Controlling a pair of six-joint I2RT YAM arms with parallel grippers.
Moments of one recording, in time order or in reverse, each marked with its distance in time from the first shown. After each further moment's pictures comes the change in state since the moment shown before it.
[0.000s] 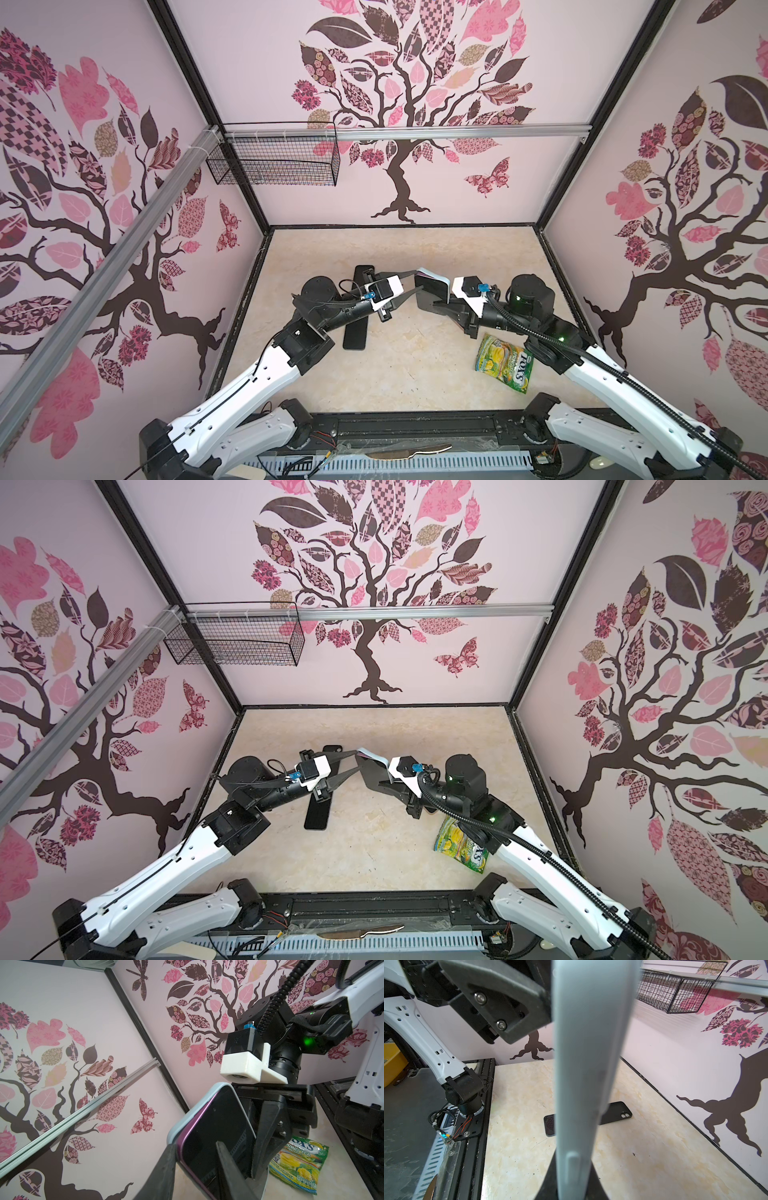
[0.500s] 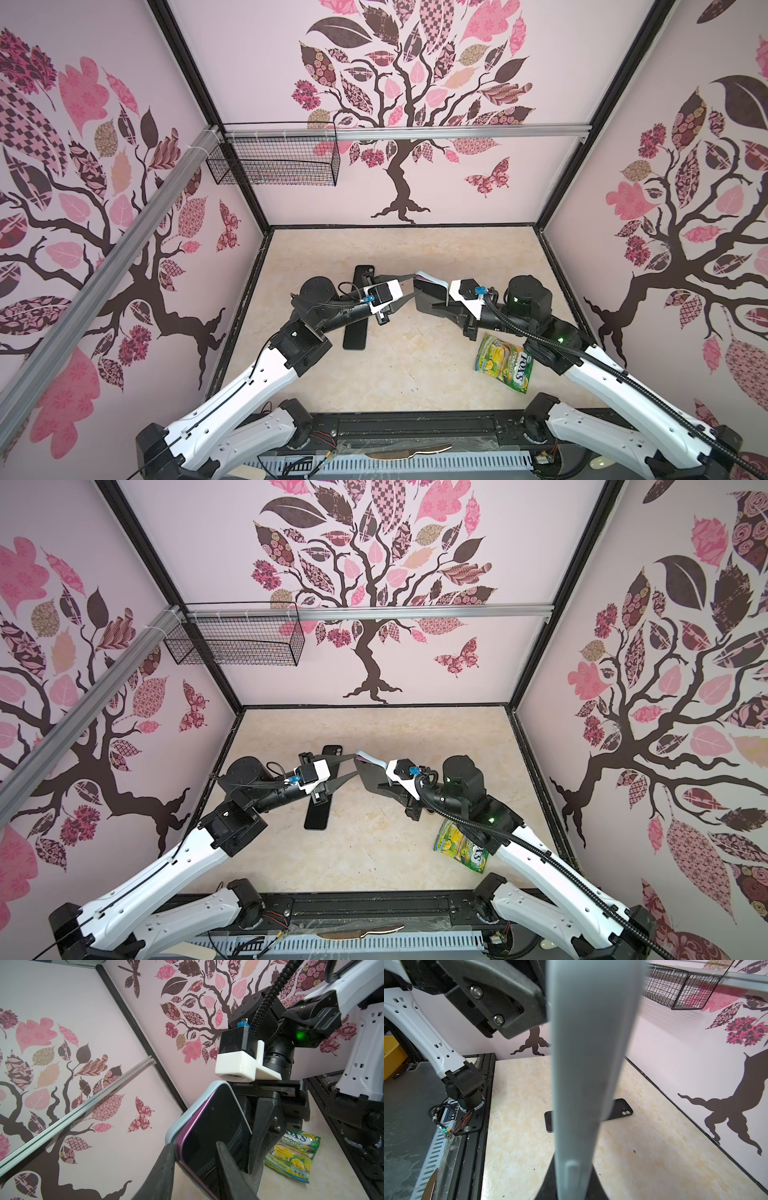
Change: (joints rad) left arm 0.006 -0.022 0.000 -0.067 0.051 0.026; right arm 0.022 0.000 0.003 -0.031 0.018 -0.024
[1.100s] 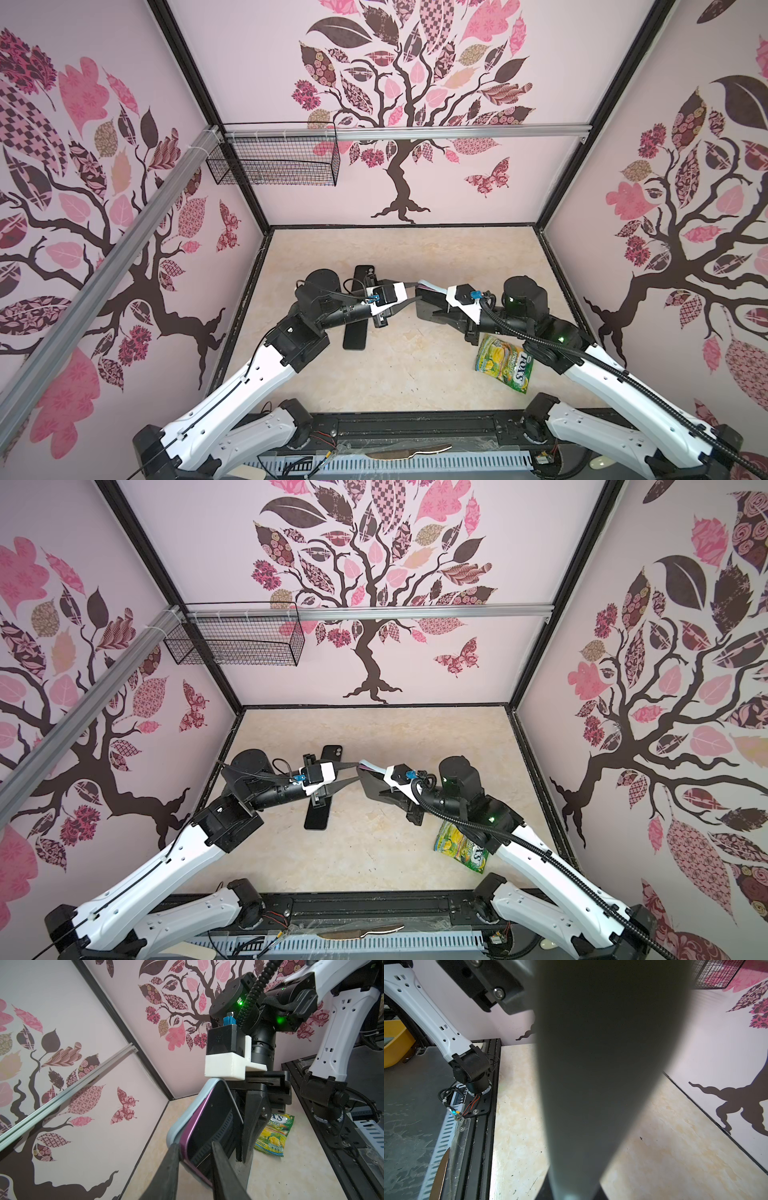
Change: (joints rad) left arm 0.005 0.024 0.080 -0.213 0.055 0.057; right arm 0.003 0.008 0.015 -0.107 -0.008 -0.042
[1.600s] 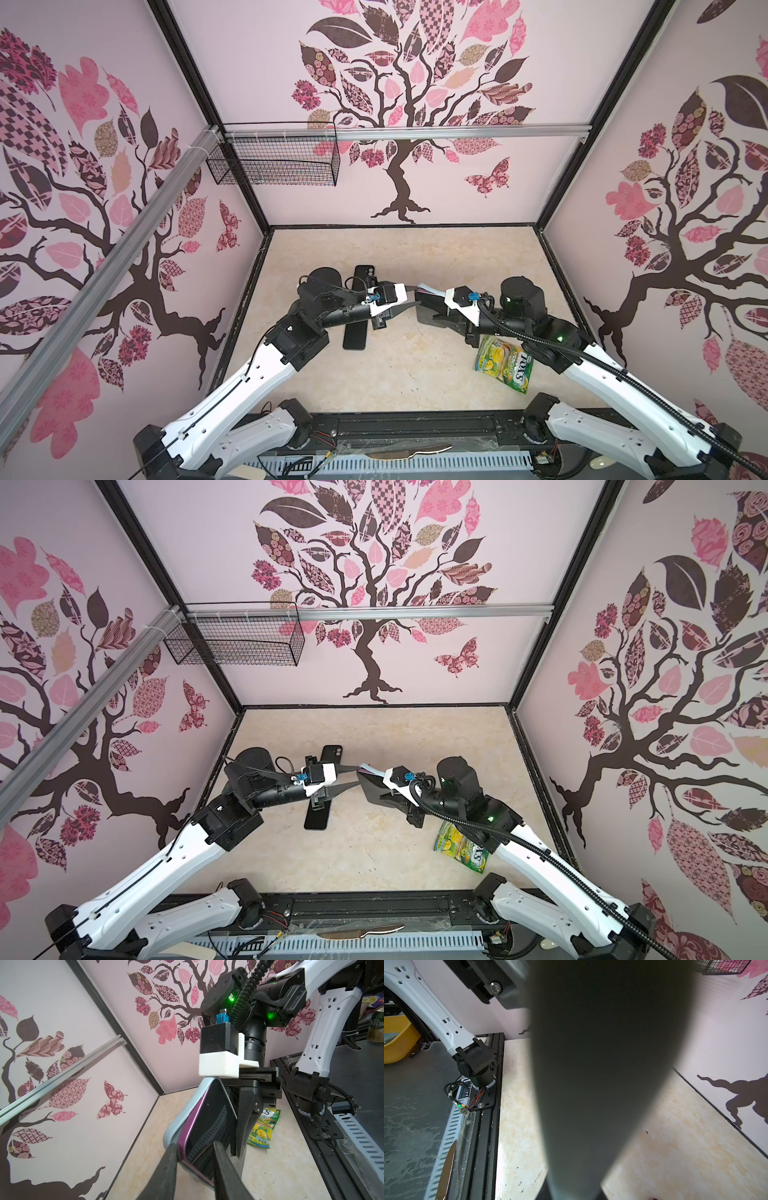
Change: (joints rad) left arm 0.014 0.007 0.005 -0.043 0.058 -0.023; right arm 0.000 0.004 0.000 -0.034 -0.016 -0.002
